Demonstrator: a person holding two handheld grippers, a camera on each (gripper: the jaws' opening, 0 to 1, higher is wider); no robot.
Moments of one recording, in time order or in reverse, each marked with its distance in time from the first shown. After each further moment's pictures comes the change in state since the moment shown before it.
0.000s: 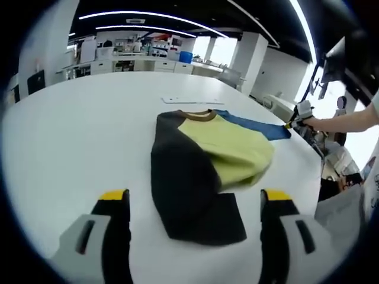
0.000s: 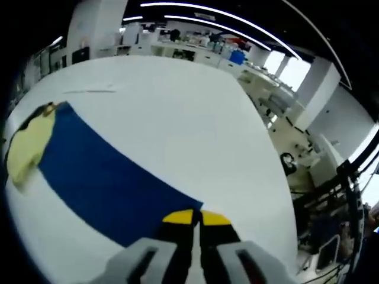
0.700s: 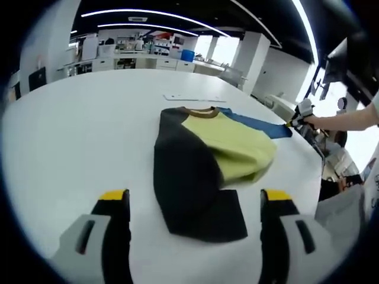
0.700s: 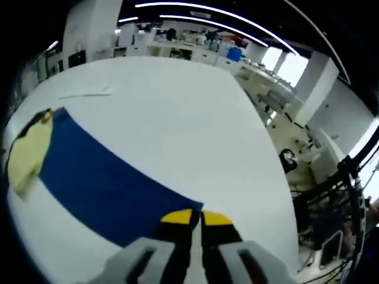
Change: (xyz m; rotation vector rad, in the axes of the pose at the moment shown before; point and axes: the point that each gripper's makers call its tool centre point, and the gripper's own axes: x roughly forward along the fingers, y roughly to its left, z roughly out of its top) left arm 0.000 -0.005 -0.005 -0.014 0.006 0.001; right arm -0.004 -0.003 0.000 0.042 0.014 0.021
